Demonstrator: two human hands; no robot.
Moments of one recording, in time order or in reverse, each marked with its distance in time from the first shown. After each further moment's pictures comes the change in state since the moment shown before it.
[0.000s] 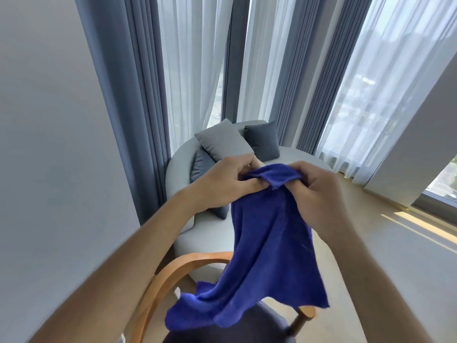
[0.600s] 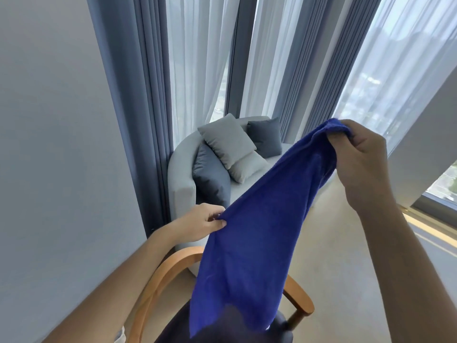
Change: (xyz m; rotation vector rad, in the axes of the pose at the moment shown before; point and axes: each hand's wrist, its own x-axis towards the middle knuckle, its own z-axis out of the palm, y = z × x) left_hand -0.061 -0.102 0.009 0.161 -0.133 -0.351; right_hand 0.038 -0.005 -0.022 0.166 0.221 0.054
